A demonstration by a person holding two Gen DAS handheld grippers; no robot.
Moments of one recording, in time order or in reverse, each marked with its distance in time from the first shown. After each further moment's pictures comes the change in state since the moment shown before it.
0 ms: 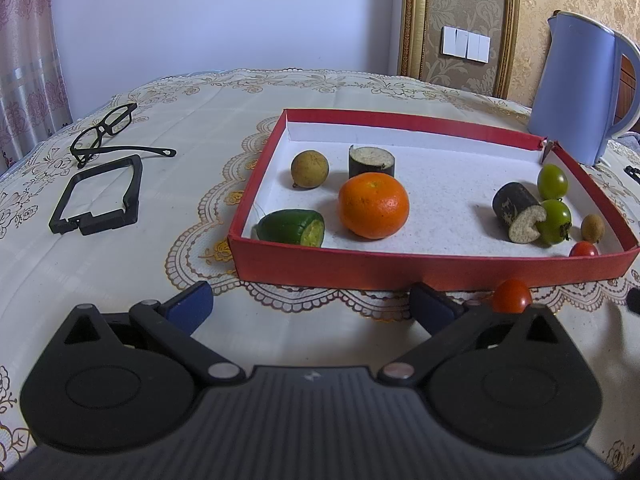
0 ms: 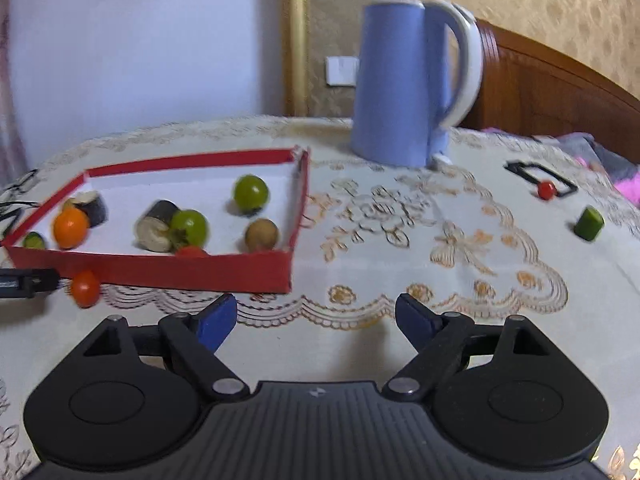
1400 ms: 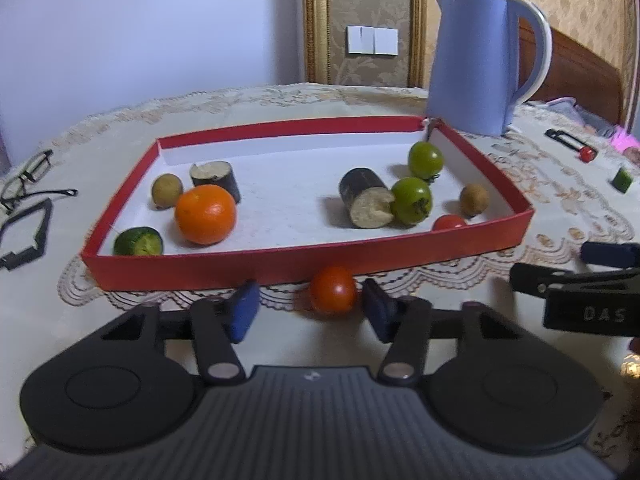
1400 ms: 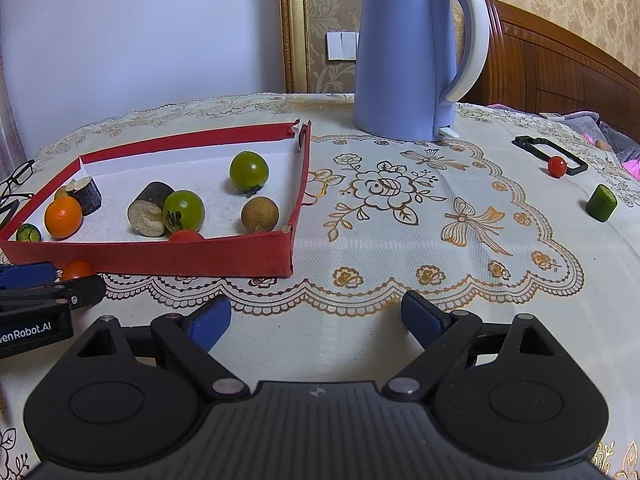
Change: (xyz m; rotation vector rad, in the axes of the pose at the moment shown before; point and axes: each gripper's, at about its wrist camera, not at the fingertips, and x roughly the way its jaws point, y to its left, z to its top) left arm -0.023 -0.080 -0.013 0.145 -0.039 -0.170; right arm 0.012 -0.002 0.000 0.018 0.056 0.031
